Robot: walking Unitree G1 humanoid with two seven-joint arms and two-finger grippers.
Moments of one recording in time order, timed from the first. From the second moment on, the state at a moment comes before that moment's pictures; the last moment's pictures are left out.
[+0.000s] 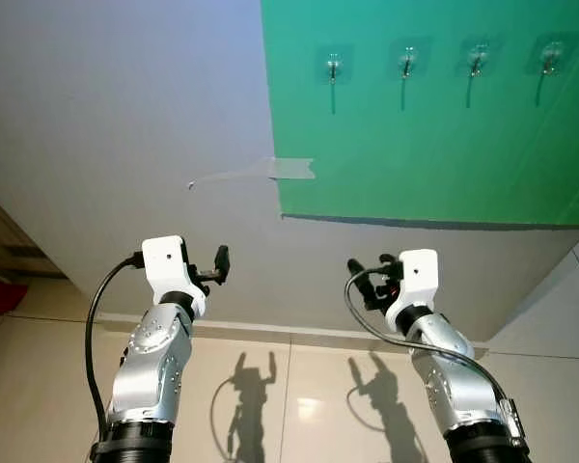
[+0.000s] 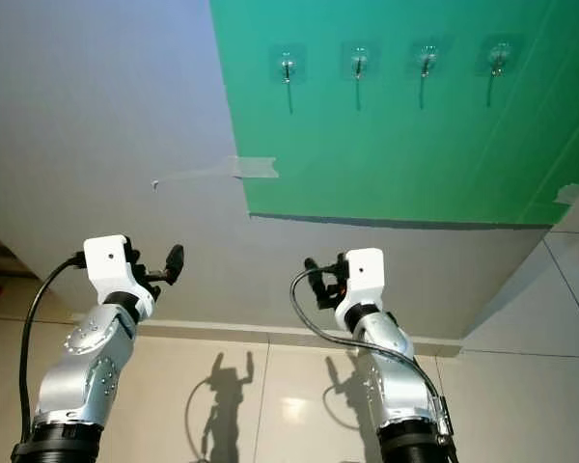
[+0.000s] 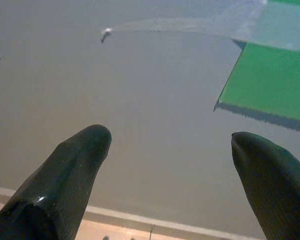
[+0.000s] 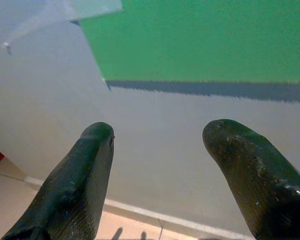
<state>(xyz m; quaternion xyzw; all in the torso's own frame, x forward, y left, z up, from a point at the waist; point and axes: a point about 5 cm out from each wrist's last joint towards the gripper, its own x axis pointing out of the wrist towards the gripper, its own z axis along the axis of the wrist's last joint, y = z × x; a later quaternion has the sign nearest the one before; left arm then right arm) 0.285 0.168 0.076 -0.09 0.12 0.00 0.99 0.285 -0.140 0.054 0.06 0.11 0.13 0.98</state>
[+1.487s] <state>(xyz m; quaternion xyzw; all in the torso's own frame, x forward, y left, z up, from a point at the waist) 0.289 0.165 0.053 -0.10 0.14 0.02 0.98 0.306 -0.160 0.042 0.05 0.16 0.03 0.98</state>
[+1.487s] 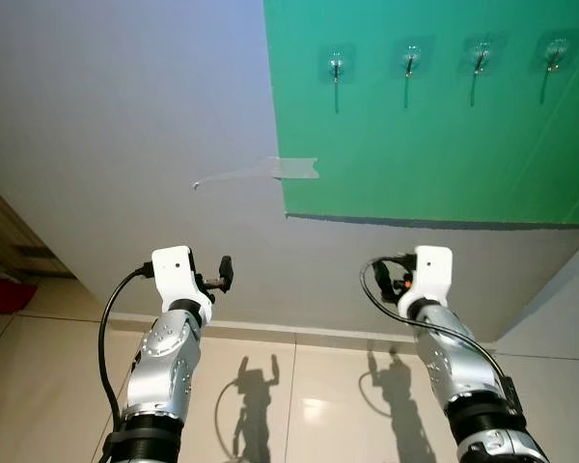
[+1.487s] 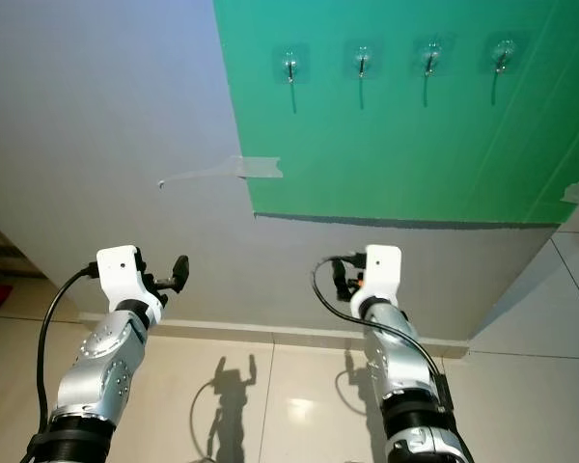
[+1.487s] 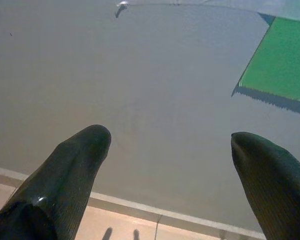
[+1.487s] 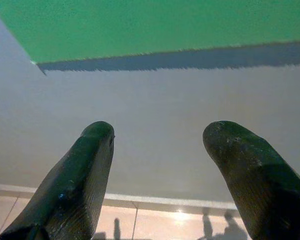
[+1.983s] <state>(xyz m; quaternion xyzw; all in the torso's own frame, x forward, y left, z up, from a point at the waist) 0.297 0.162 0.060 -0.10 0.13 0.00 0.99 0.305 -0.161 0.038 0.05 0.17 0.03 0.98</state>
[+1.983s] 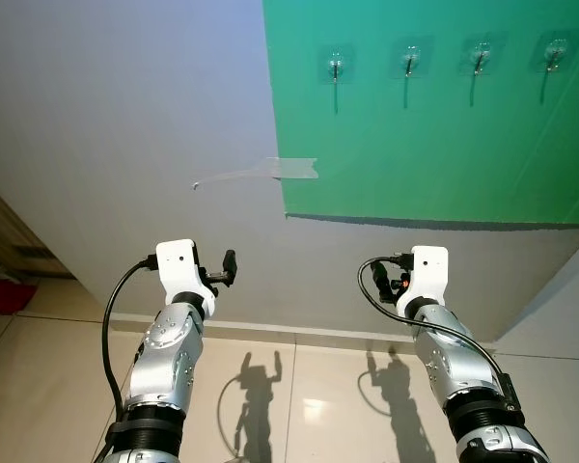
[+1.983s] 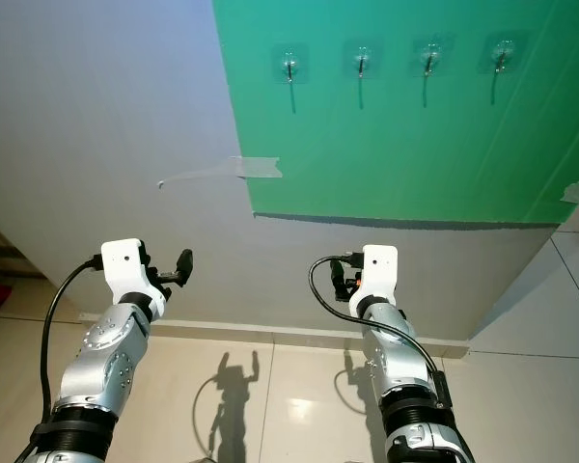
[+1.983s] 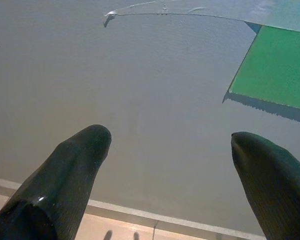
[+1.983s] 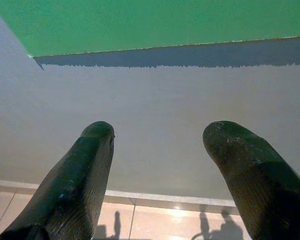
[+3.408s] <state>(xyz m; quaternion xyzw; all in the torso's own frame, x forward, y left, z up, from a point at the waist) 0.304 0.150 0.069 -0.10 0.12 -0.04 0.99 0.295 -0.160 0.031 0.04 0.18 0.03 0.98</state>
